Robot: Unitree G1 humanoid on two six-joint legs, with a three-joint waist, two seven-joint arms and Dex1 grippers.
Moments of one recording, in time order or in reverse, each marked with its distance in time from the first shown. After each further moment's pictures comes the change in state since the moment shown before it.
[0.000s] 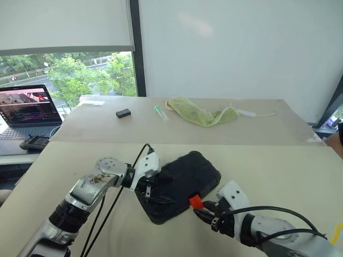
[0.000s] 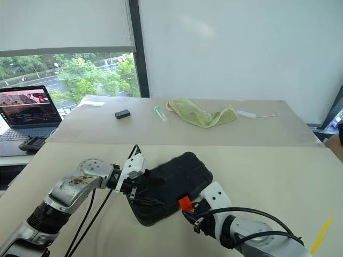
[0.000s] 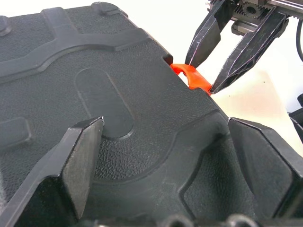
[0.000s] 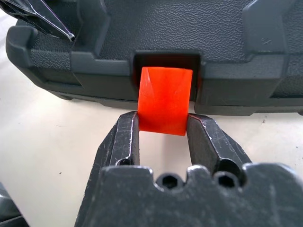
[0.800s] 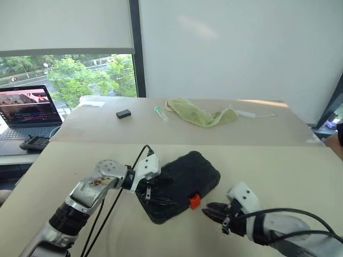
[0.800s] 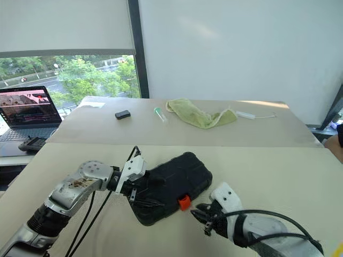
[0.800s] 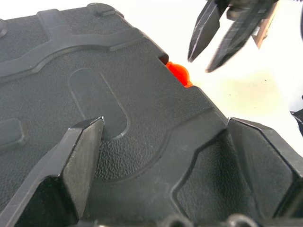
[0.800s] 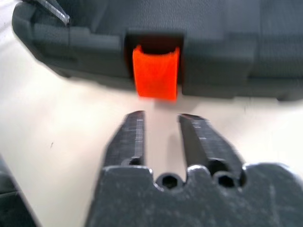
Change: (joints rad) left arm 0.023 -0.008 0.003 -0.011 0.006 -0.019 0.017; right arm -0.026 -0.101 -0.040 0.100 -0.003 -0.120 0.196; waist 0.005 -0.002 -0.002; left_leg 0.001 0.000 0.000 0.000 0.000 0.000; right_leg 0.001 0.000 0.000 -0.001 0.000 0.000
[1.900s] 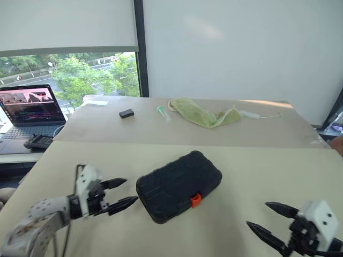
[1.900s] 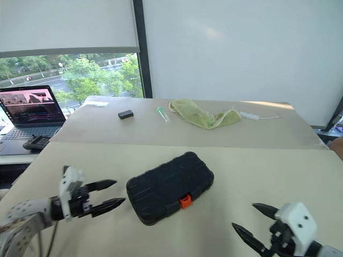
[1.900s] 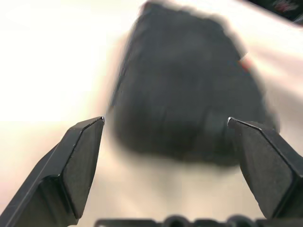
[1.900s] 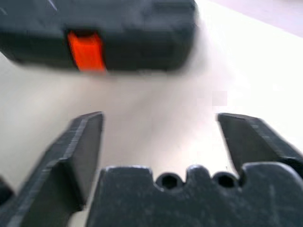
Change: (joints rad) left arm 0.703 0.055 0.670 -0.250 -0.263 0.064 0.219; right arm 0.680 0.059 -0.708 0.028 -0.065 -0.568 0.430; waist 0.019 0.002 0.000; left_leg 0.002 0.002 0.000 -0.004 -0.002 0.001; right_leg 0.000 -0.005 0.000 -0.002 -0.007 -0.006
